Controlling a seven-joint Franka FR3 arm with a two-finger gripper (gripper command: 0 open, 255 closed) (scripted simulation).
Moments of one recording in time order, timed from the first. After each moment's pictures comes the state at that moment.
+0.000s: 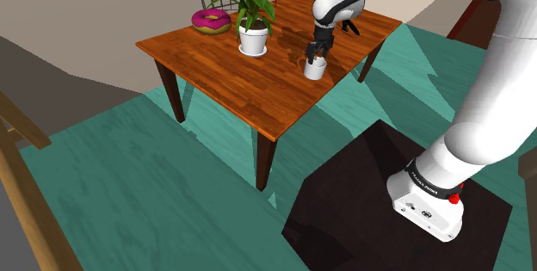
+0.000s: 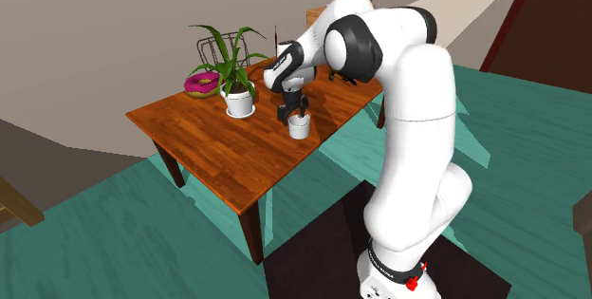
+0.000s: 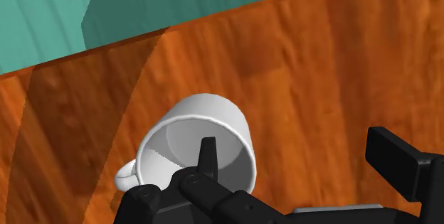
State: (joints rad) arm -0.13 0.35 -0.12 -1.93 -0.03 2.27 -0.21
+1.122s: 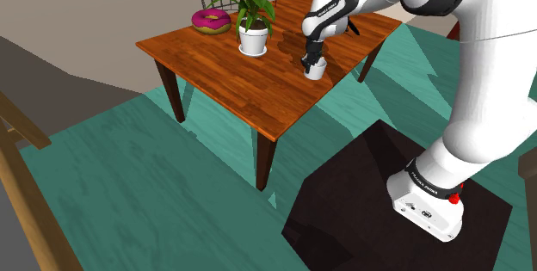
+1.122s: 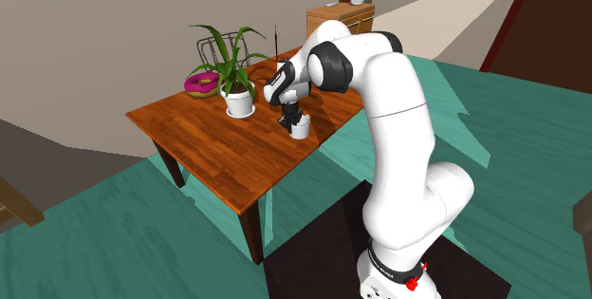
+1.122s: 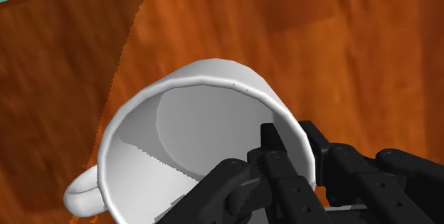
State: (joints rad) arm -0.17 0.62 -0.10 -1.73 0.01 2.34 -0.26
